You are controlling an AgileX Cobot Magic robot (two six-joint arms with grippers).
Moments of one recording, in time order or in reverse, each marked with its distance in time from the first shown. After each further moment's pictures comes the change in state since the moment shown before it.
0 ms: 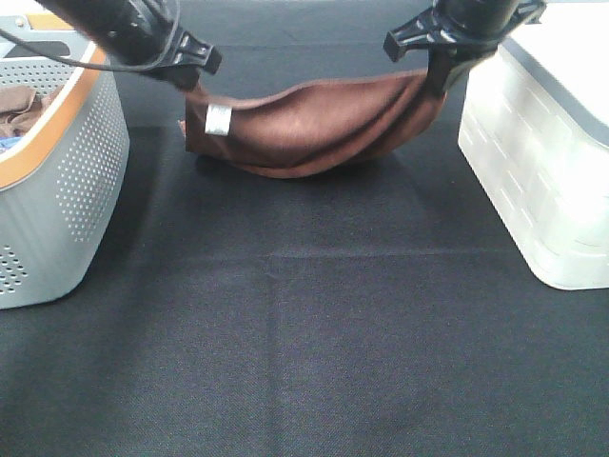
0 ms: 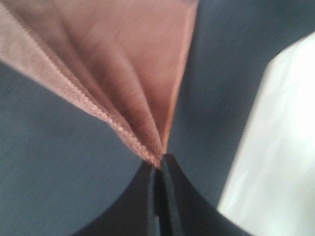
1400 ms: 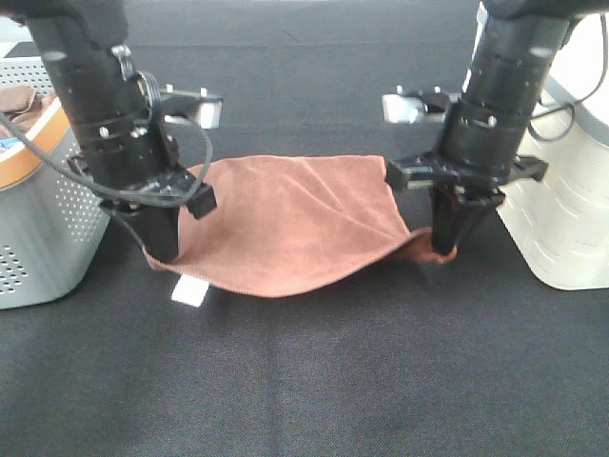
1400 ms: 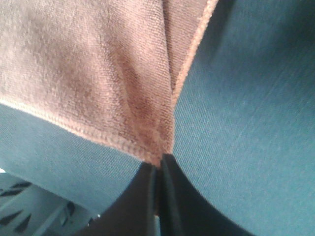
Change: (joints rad) left arm -0.137 -0.015 0.147 0.033 0.606 -0.117; right arm 0.000 -0.009 0.373 0.214 0.142 -0.007
